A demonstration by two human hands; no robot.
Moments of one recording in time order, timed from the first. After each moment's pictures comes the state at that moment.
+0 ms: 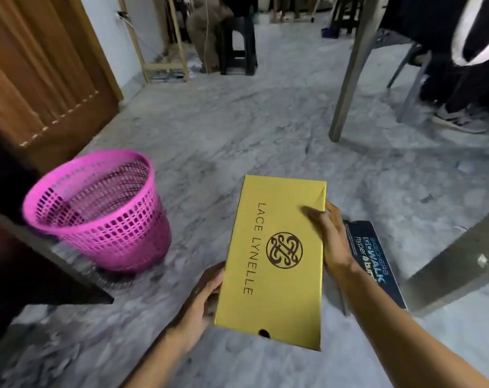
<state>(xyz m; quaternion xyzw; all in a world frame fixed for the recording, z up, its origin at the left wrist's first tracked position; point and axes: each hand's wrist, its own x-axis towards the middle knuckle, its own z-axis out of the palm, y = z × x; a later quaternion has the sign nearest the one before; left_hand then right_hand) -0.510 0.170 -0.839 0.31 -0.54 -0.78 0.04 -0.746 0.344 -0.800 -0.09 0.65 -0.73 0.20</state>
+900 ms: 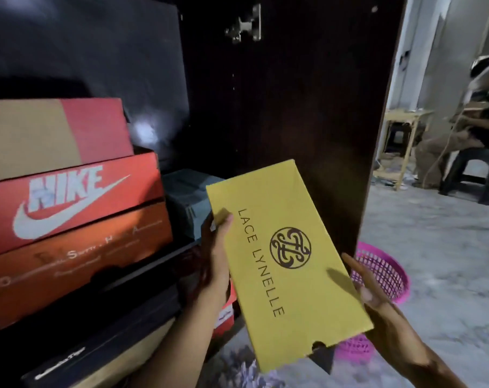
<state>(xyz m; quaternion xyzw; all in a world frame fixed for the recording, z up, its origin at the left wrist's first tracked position) -0.132 -0.048 -0.542 0.39 -0.43 -0.54 0.61 -0.379 0.077 -0.597 -0.42 0.43 -0.63 0.49</state>
